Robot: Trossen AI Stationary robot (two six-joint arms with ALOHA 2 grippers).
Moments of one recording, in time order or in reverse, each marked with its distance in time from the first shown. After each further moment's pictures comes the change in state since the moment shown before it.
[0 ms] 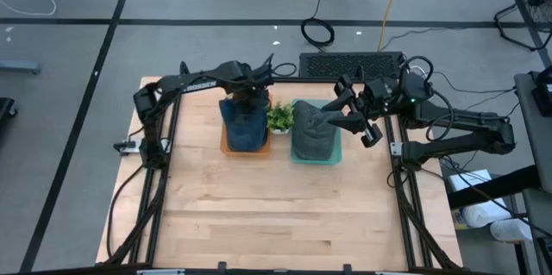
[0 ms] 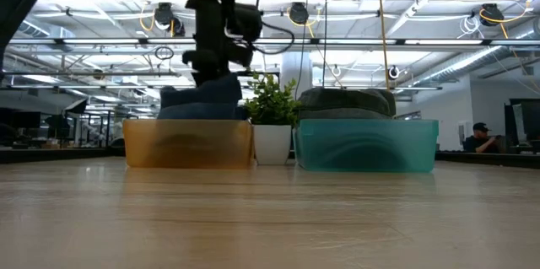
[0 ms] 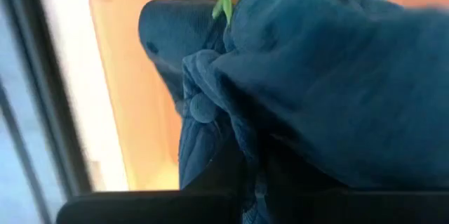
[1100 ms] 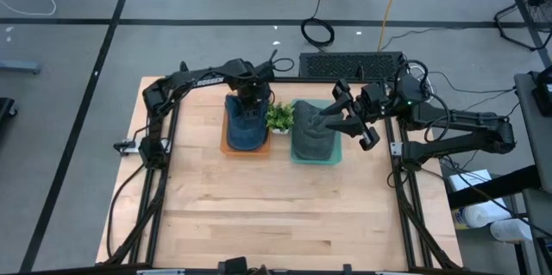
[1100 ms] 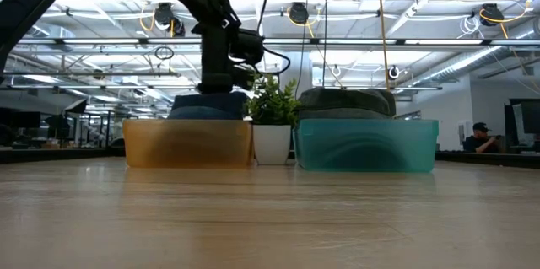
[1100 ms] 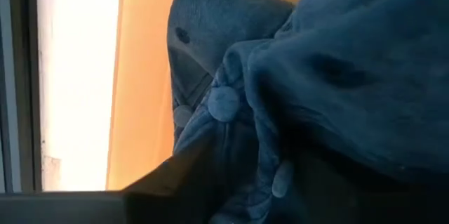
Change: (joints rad) left arm 0.075 0.109 -0.001 0.081 0.061 -0.194; right arm 0.016 0.000 -0.029 0.000 0.000 -0.012
